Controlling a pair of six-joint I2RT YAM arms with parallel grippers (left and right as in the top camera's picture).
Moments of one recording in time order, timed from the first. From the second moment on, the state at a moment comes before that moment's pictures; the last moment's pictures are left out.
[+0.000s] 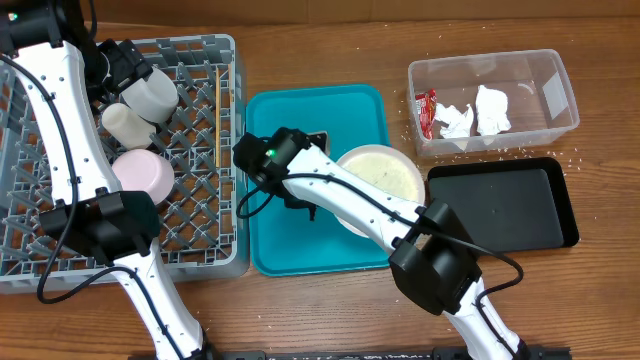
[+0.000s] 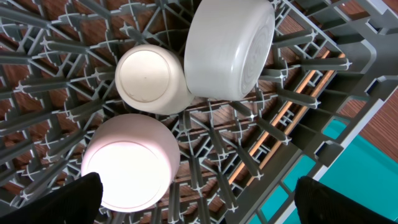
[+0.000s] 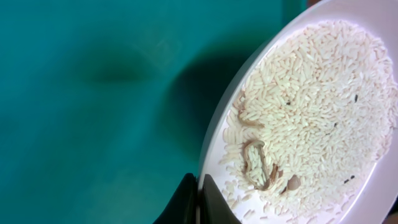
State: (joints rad) left arm 0.28 2.30 2.68 -1.69 0.02 -0.42; right arm 0.90 2.27 2.05 -1.49 0.42 0.93
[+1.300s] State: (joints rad) left arm 0.28 2.30 2.68 -1.69 0.02 -0.42; right arm 0.07 2.17 2.16 -1.53 0.14 1.29
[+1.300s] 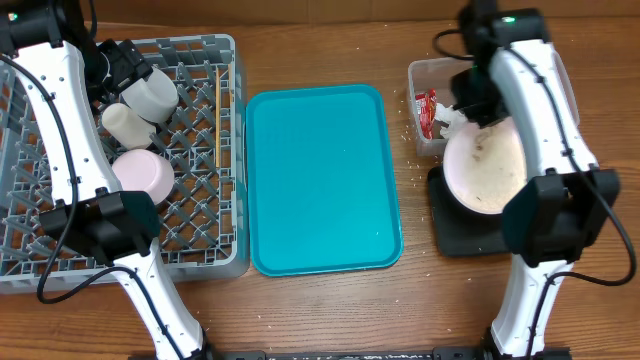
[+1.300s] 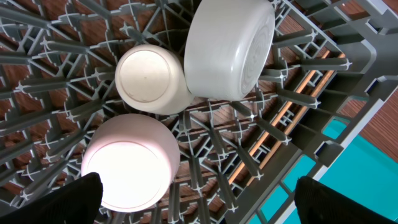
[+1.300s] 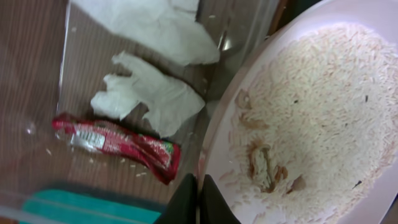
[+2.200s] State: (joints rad) left arm 0.28 2.30 2.68 -1.69 0.02 -0.42; right arm -0.25 2.12 2.16 -1.50 -0.19 1.16
